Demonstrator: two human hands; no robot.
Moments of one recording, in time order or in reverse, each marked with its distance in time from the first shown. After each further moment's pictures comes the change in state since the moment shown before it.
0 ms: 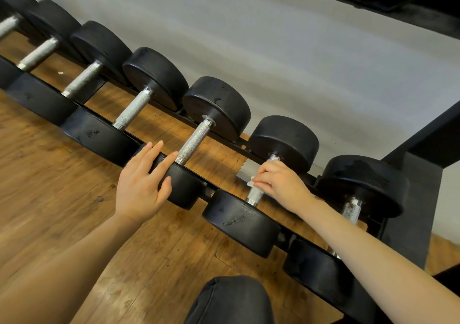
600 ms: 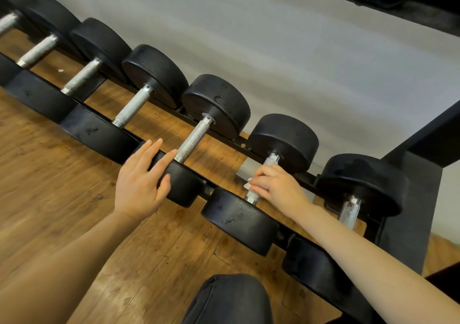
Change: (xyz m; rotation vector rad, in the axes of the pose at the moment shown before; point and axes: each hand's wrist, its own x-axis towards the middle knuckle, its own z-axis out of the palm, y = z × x) left_hand 0.000 0.000 0.000 -0.006 0.017 0.016; right_hand -0.008 -0.011 0.007 0.015 0.024 -0.006
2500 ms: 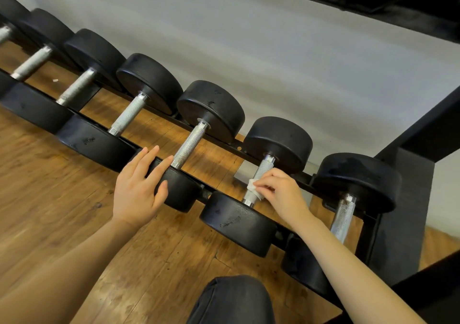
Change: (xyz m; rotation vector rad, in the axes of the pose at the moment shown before) left_hand 0.000 -0.002 0.001 0.001 0.020 0.021; right_hand -0.015 -0.013 0.000 0.238 0.146 0.353
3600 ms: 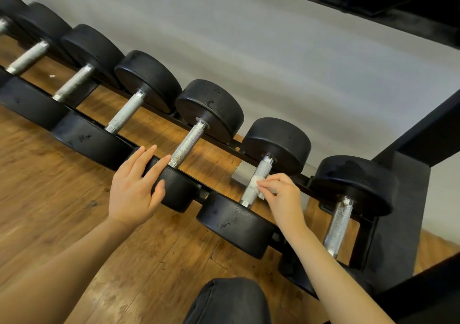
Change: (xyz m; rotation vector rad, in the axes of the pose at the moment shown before) left_hand 0.000 0.002 0.000 0.003 -0.008 -0.010; right_hand -0.011 0.003 0.016 0.095 0.220 0.141
